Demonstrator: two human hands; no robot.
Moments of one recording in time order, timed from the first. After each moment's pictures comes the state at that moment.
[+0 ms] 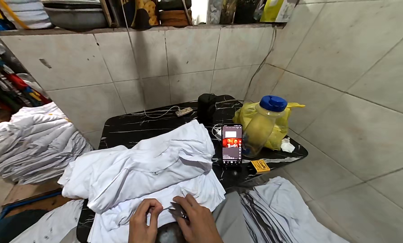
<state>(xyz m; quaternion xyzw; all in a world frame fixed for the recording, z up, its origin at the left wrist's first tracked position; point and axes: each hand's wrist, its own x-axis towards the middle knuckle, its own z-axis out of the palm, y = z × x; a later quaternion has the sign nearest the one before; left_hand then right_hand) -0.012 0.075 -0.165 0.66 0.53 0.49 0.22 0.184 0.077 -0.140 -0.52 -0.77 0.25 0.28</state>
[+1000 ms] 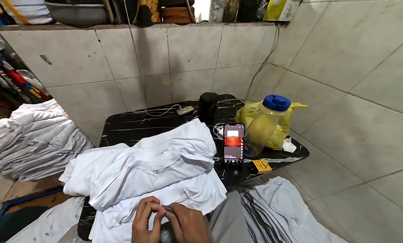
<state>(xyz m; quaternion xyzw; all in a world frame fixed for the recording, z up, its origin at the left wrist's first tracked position) -0.007 0.070 -0.177 0.64 0.46 0.57 0.23 0.159 0.070 -0.150 -0.50 -0.78 0.20 0.31</state>
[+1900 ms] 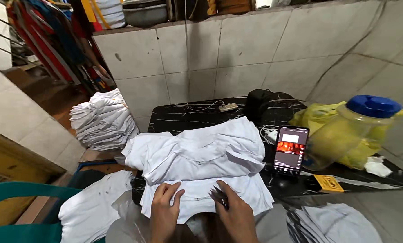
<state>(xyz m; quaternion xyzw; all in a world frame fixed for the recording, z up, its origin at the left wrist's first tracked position) -0.051 0.065 -0.157 0.62 0.65 0.43 -0.01 0.167 0.089 -0.156 -0.58 -0.73 0.14 0.35</state>
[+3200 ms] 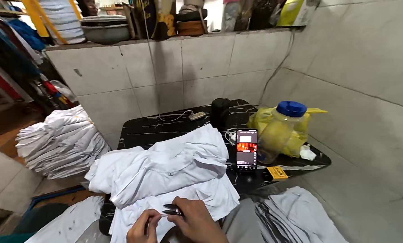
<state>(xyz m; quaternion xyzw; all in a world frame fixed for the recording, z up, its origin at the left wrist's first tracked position) -0.041 0.045 -0.158 0.64 0.59 0.47 0.15 0.156 0.109 -0.136 -0.40 -0.84 0.29 0.23</state>
